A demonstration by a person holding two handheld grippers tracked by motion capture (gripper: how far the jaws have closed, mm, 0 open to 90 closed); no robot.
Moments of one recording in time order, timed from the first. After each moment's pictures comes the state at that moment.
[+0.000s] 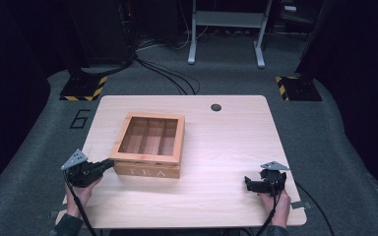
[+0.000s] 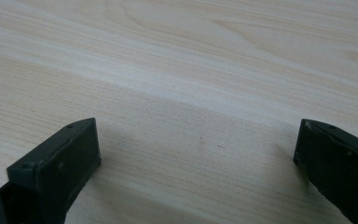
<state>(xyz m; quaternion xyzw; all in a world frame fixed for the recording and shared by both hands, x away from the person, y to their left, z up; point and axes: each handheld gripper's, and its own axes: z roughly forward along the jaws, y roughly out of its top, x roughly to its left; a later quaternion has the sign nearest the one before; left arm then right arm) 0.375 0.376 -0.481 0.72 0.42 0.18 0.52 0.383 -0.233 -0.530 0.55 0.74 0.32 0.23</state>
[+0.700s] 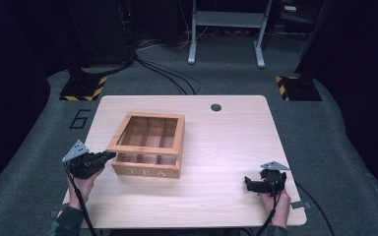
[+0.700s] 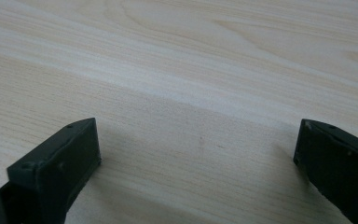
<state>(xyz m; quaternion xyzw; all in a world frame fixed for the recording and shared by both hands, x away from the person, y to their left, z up) 0.390 0.368 -0.456 0.72 0.40 0.20 0.53 0.383 -0.233 -0.530 0.55 0.74 0.32 0.23</state>
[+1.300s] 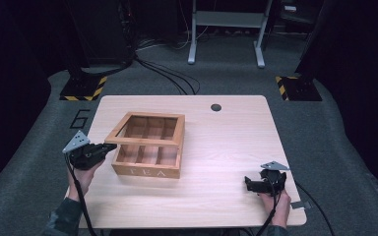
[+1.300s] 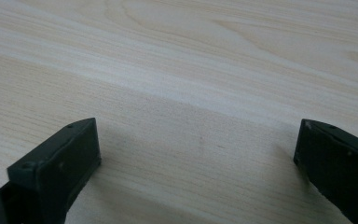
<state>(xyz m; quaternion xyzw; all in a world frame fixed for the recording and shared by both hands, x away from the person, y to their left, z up) 0.405 0.362 -0.430 0.73 0.38 0.22 0.53 0.383 -0.233 -0.530 0.55 0.74 0.32 0.23</state>
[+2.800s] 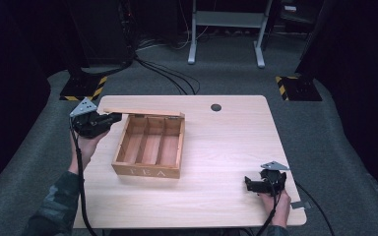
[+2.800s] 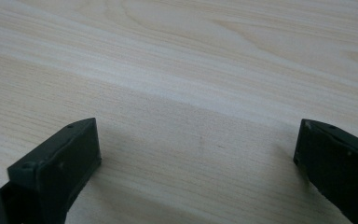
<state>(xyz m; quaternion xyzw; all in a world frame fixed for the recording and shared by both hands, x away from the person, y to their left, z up) 0.465 0.340 -0.356 0.75 0.36 0.24 0.51 0.383 -0.233 -0.530 0.55 0.74 0.32 0.23</state>
